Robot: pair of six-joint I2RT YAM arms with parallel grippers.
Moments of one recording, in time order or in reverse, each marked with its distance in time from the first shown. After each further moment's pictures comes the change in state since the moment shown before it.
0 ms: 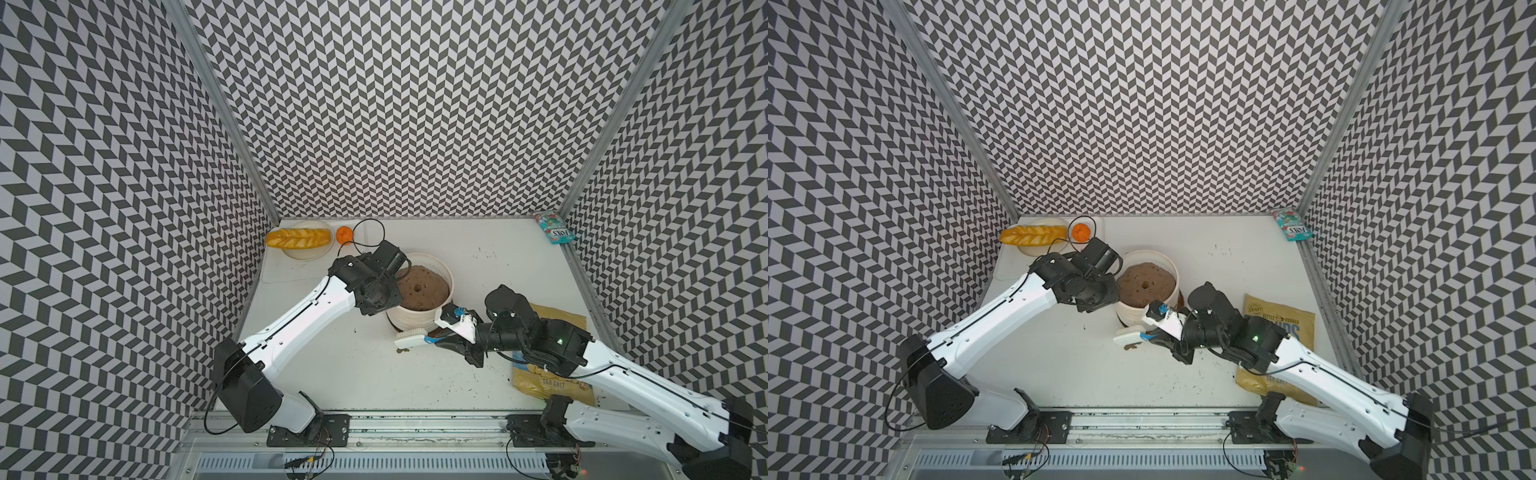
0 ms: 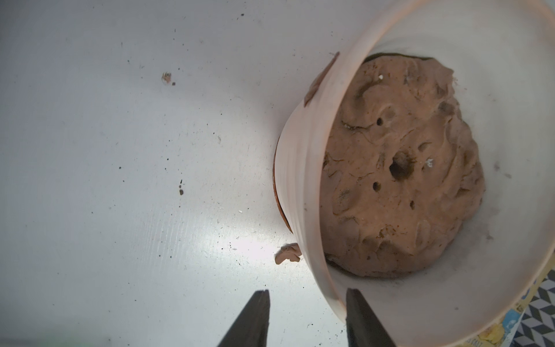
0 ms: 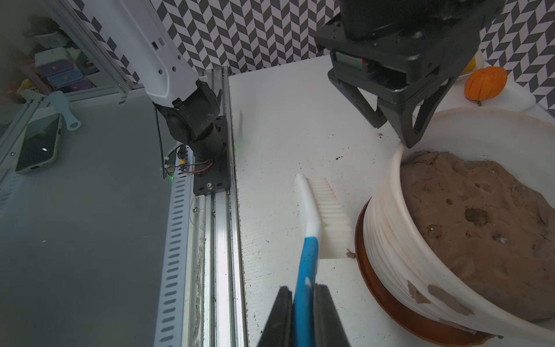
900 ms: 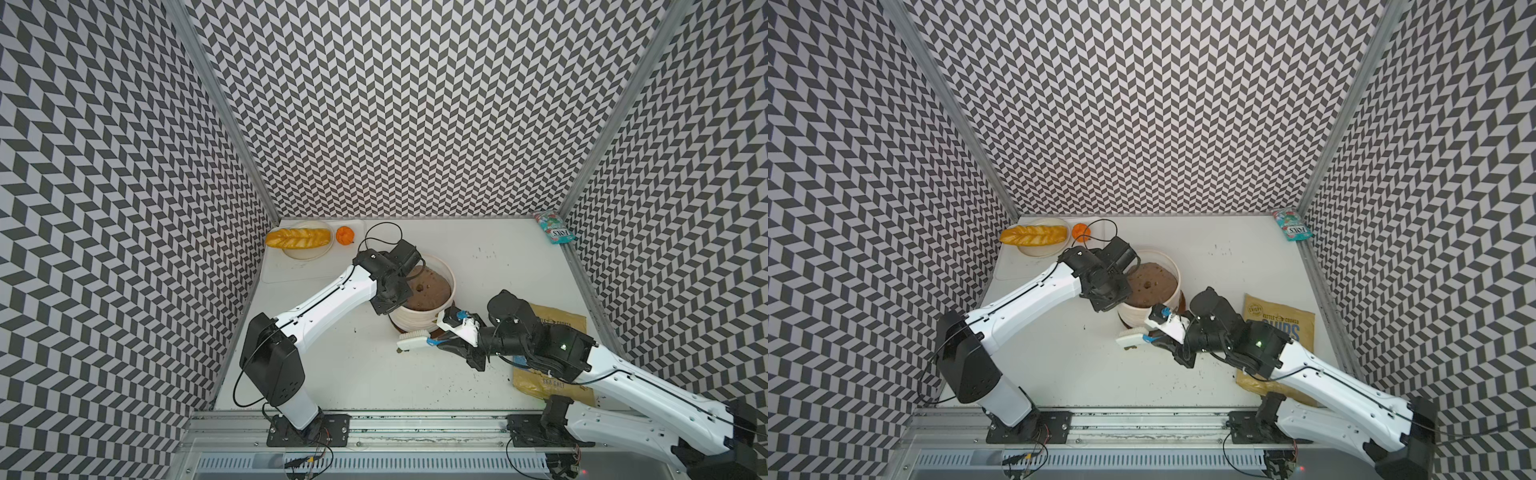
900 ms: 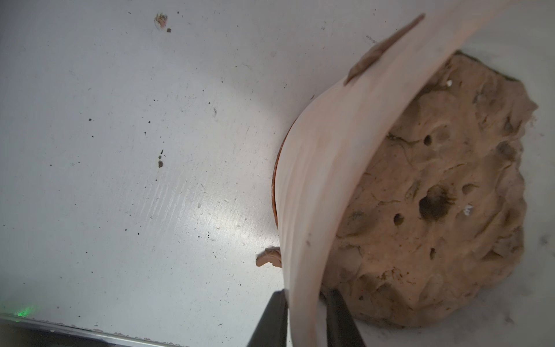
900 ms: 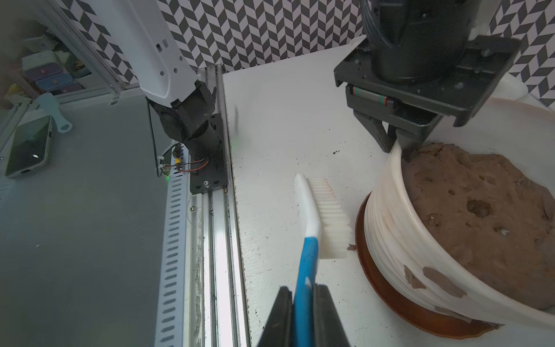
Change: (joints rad) left arm -0.016 0.180 0.091 -0.026 0.005 -0.174; right arm 0.020 -0.037 -0.037 0.003 0.051 0.036
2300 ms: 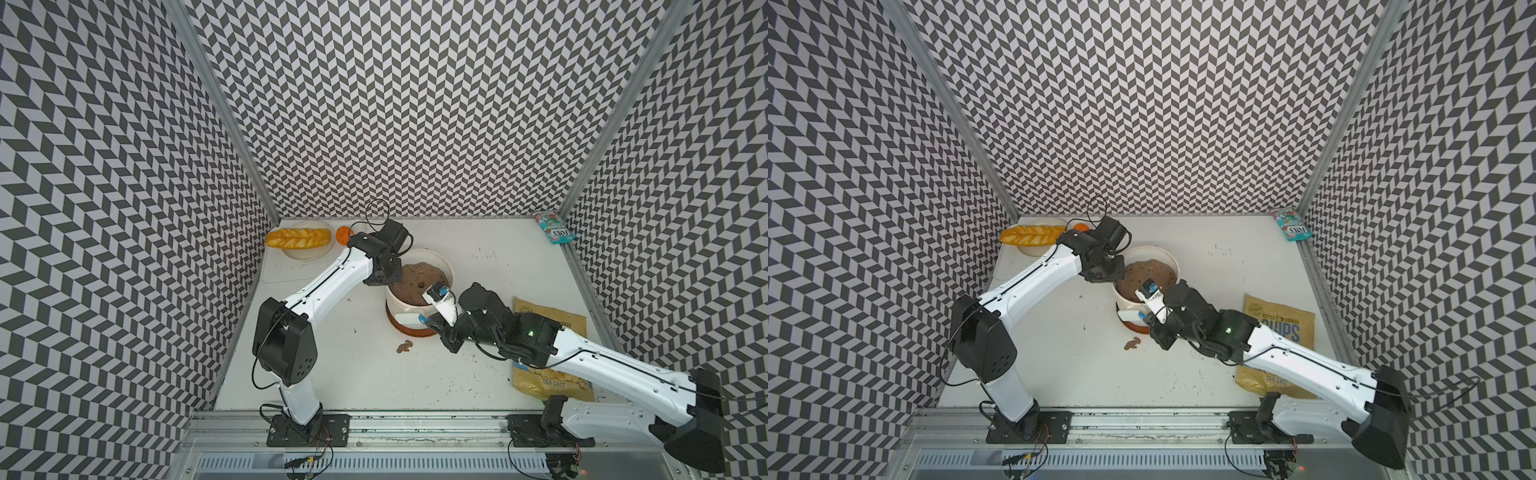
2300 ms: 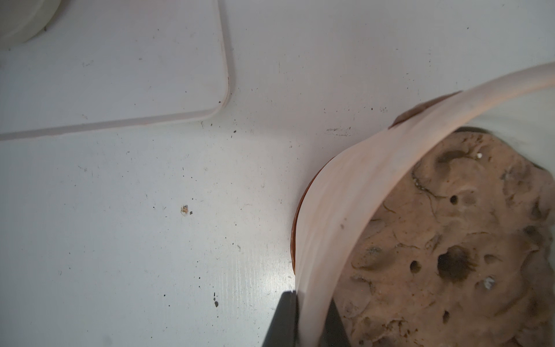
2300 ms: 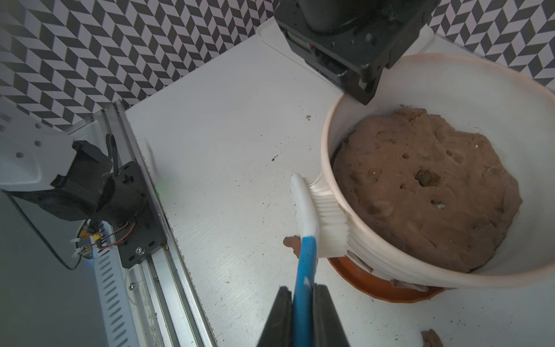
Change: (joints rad) left arm 0.157 0.118 0.116 0.101 -0.074 0.640; right arm 0.040 0.207 0.107 0.040 0.333 0.309
